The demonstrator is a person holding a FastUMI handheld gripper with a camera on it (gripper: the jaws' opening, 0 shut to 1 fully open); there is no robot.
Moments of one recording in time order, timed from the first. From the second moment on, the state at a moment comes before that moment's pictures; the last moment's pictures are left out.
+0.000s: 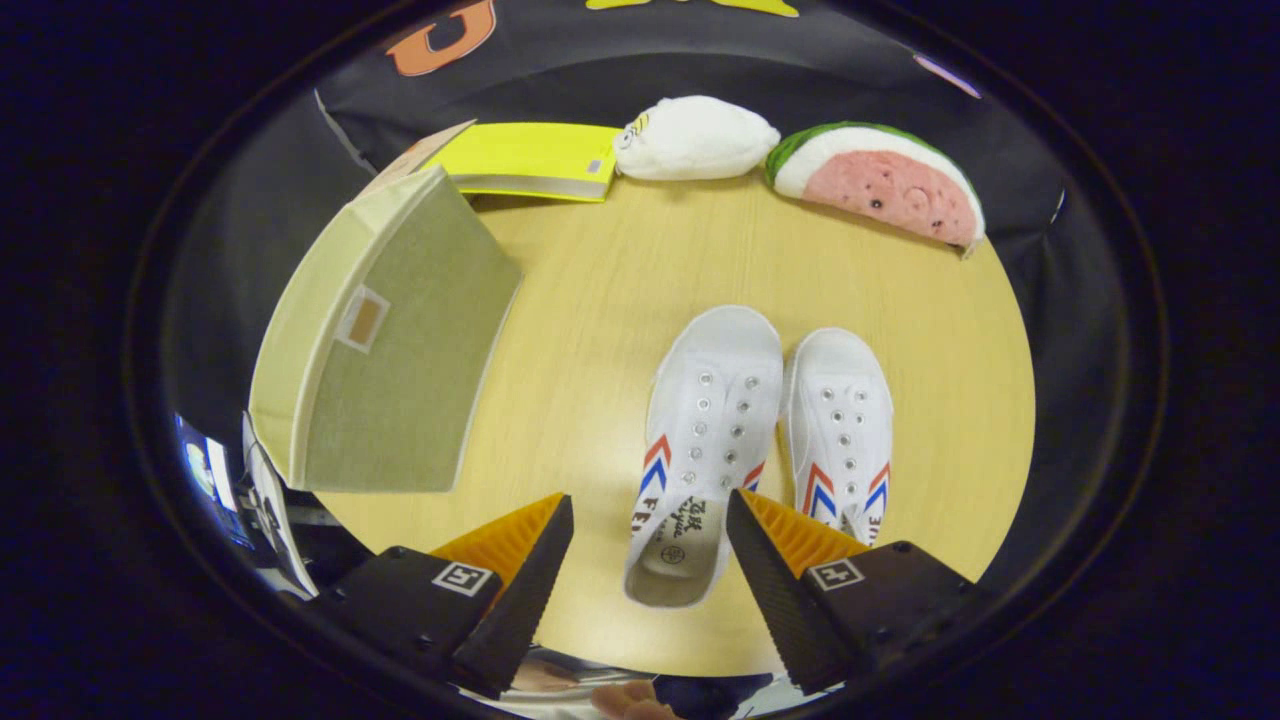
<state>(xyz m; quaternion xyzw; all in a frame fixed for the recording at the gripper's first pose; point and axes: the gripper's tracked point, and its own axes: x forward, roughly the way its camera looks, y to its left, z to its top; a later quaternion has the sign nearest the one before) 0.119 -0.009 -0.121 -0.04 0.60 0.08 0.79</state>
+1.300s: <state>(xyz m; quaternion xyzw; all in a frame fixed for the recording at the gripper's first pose) 0.128 -0.027 -0.123 0.08 0.59 0.08 0.80</state>
